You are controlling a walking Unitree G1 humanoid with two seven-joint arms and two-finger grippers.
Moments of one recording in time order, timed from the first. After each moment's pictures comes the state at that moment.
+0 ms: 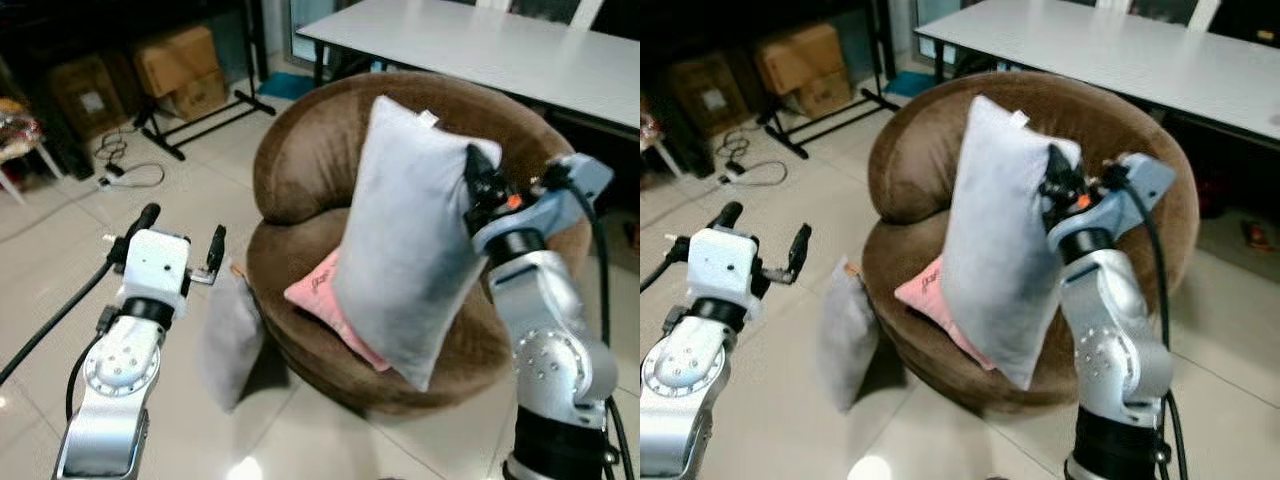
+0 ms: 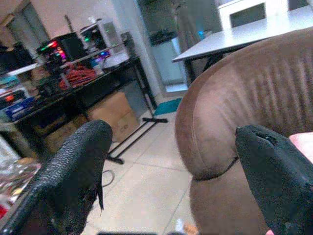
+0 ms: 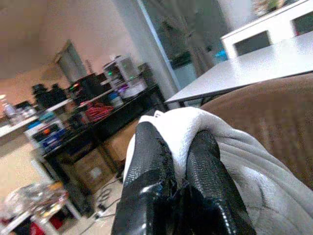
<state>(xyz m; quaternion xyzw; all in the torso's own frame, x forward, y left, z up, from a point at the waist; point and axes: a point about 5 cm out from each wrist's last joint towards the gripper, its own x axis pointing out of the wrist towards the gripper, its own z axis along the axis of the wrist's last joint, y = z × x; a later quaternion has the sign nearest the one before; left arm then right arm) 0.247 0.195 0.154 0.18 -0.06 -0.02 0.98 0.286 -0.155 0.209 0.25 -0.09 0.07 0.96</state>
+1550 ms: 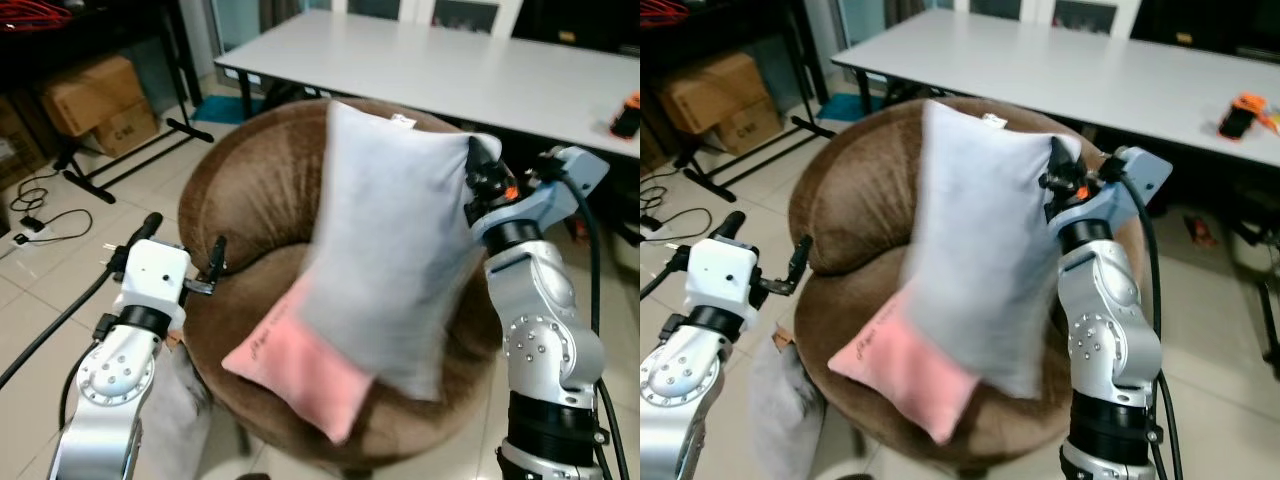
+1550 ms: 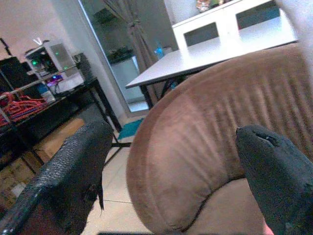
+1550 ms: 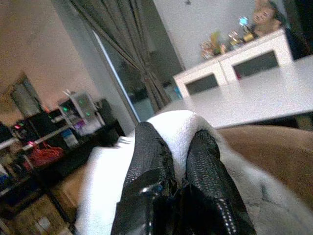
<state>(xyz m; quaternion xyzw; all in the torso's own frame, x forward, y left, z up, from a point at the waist) 0.241 0.199 0.149 0.19 -0.05 -0.04 0.98 0.299 -0.156 0.213 0.25 -0.12 0.05 0.96</state>
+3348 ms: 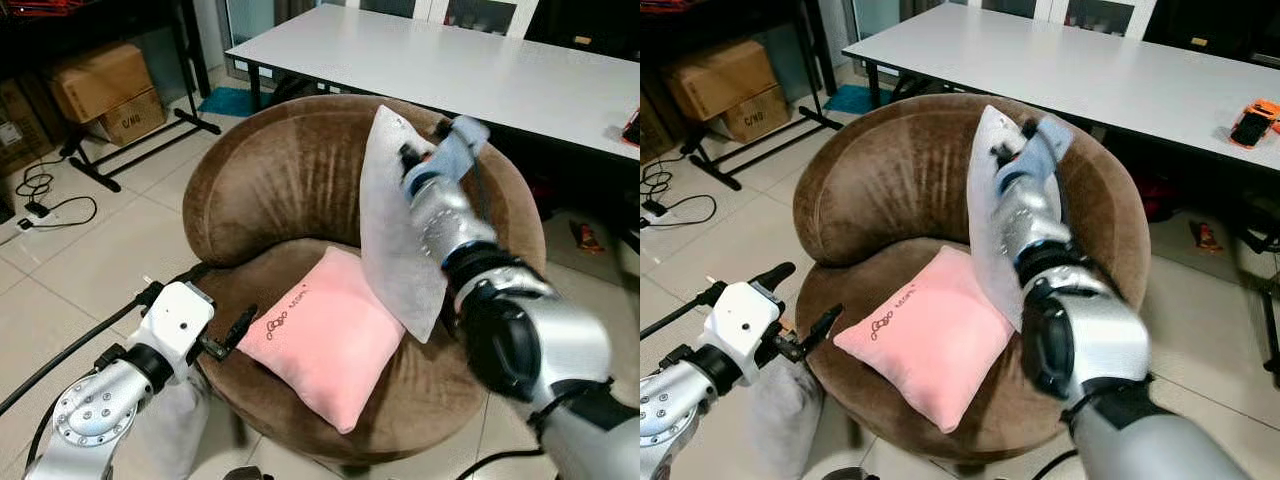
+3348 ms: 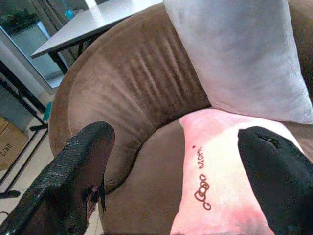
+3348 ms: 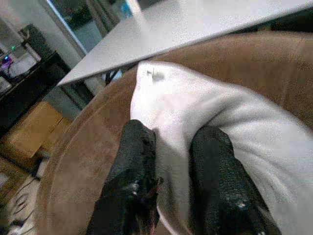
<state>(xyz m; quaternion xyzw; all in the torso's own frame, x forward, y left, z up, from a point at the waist) 0.205 0.187 0.135 0.21 0.06 -0.23 0.95 0.415 -0.121 0.188 0.24 0.07 -0.06 0.97</state>
